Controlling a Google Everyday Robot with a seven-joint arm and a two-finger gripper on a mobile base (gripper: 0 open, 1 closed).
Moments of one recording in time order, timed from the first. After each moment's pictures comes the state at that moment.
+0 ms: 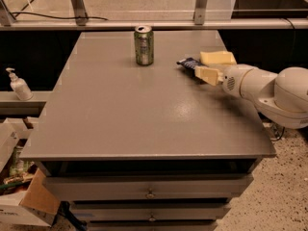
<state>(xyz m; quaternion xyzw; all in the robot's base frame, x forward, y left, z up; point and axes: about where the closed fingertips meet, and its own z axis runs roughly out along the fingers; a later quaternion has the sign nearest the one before) 0.668 -0.182 0.843 -0.15 0.79 0.20 0.57</state>
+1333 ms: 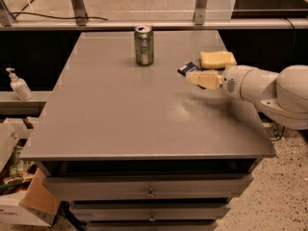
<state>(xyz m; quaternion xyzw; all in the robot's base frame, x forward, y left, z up) 0.646 -0.171 0.846 -0.16 0.80 0.20 0.54</state>
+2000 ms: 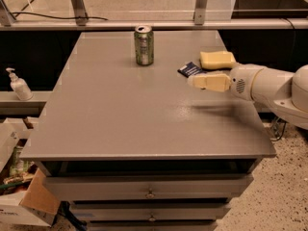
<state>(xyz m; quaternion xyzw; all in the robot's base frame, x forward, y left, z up) 0.631 -0.172 0.860 -0.19 0.78 0.23 0.55</state>
